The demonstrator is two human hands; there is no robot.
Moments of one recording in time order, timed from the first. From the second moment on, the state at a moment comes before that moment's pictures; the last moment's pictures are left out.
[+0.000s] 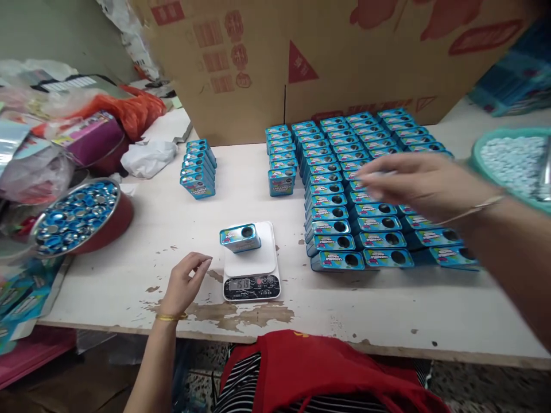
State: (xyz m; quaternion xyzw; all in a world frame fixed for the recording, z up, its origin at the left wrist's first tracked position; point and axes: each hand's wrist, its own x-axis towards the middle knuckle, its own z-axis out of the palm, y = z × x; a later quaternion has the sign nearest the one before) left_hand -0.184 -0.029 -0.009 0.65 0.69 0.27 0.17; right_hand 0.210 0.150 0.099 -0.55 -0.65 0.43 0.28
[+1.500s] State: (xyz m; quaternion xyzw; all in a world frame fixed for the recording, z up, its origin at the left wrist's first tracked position) left_hand -0.192 -0.061 -0.044 0.61 0.69 0.33 0.22; right_hand 0.062 0.122 0.063 -0.37 -0.65 0.64 0.15
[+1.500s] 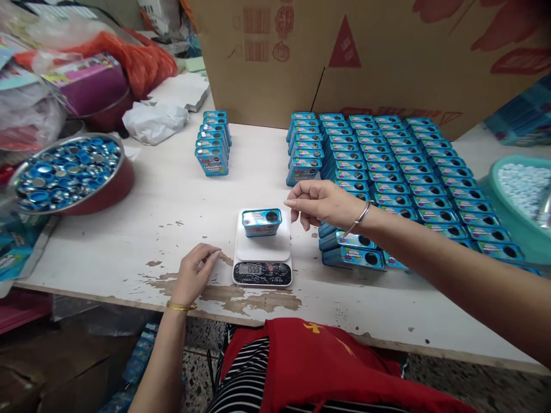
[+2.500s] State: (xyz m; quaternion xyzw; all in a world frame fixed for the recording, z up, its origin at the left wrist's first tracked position) left_hand -0.141 0.013 -0.001 0.83 0.51 0.23 -0.07; right_hand 0.040 0.040 0.000 -0.38 0.01 0.85 0.35
